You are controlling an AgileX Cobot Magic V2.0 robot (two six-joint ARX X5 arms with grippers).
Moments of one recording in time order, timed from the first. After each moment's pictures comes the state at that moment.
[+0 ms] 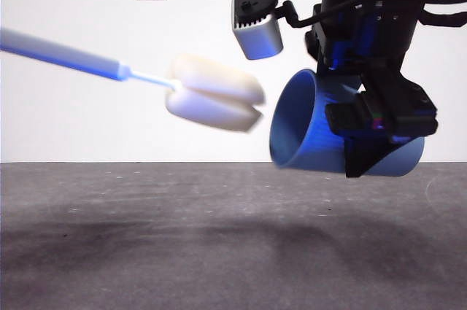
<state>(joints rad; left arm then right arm) -0.83 0.92 1.04 -1.31 -0.08 0.11 1.00 1.42 0.91 -0.64 0.65 -0.68</state>
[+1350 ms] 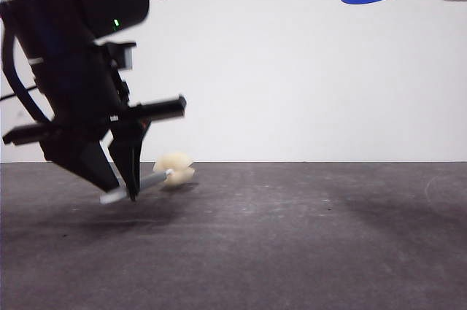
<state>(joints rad) -0.58 1.58 0.89 -0.32 -0.16 -0.55 0.87 0.85 0.91 -0.47 0.37 0.08</state>
